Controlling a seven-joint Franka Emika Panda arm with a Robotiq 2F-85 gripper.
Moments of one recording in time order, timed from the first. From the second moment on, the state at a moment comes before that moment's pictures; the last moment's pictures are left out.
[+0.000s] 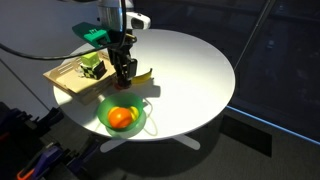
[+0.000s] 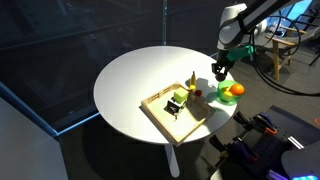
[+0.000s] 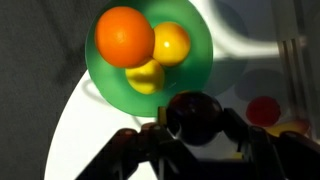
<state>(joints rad) -0.11 0.26 -0.16 -2.27 -0.07 2.36 0.09</state>
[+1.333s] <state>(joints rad) -0.13 0.19 -0.18 -2.45 -0.08 2.49 0.07</state>
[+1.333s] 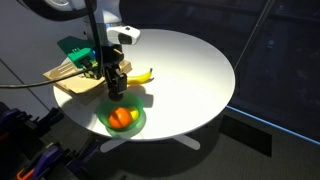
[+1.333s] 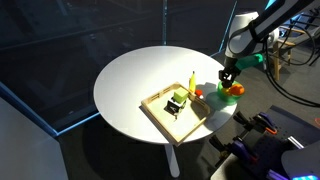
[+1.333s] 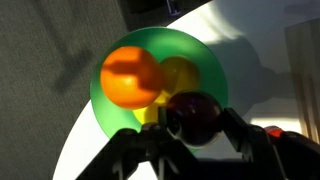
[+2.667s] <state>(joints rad) -0.14 0.20 -0.19 -2.46 -0.08 2.49 0.07</state>
